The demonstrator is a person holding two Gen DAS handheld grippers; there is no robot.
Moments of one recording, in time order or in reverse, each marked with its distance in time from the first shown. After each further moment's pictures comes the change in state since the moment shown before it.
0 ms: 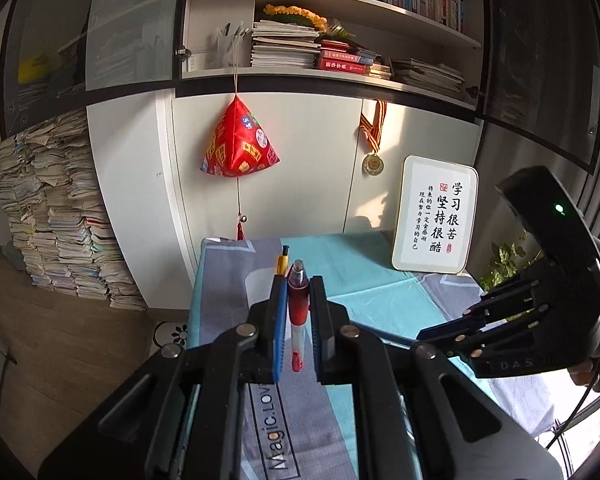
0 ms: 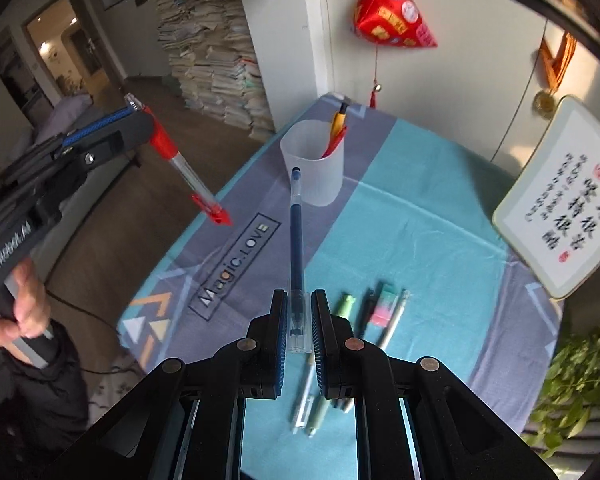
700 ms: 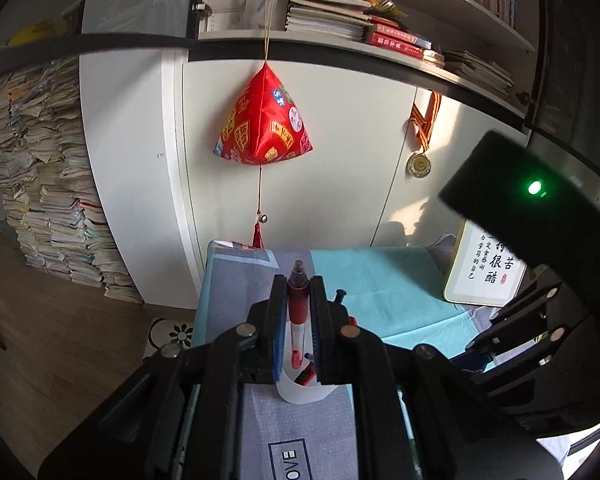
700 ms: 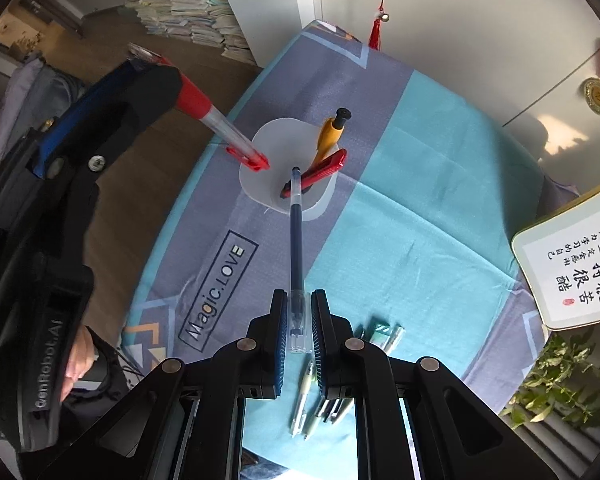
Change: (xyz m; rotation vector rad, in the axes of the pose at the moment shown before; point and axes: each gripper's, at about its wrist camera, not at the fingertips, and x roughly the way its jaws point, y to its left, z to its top) left arm 0.117 0.049 0.024 -0.100 0.078 0.042; right arm 0.085 -0.016 0.128 0.040 0.401 -0.065
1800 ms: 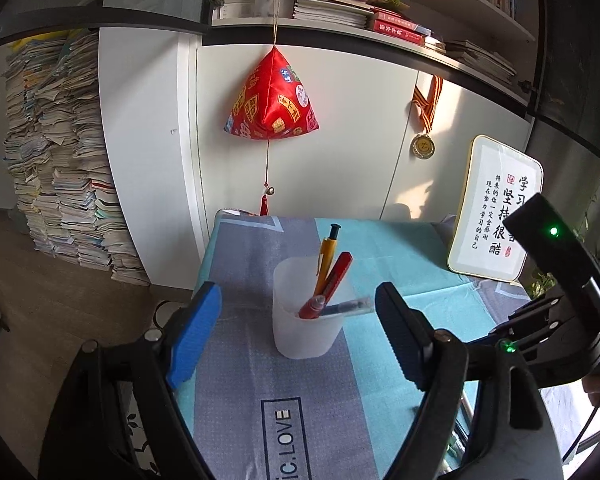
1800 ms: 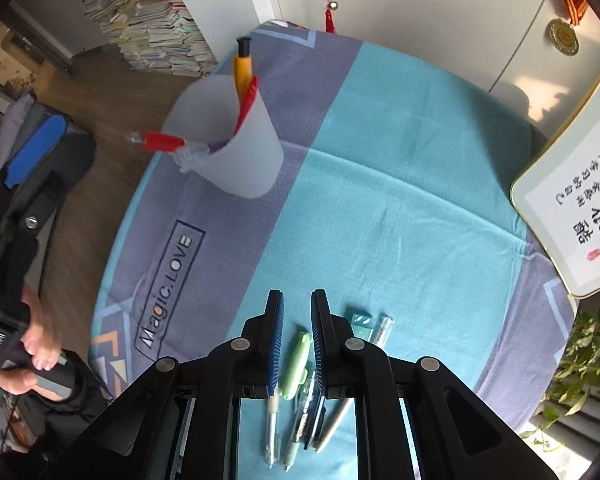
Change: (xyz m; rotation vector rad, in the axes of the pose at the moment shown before) left arm -0.021 -0.013 -0.052 0.003 -0.008 0.039; right arm 0.047 -0.044 -0.069 0.103 -0.152 -0.001
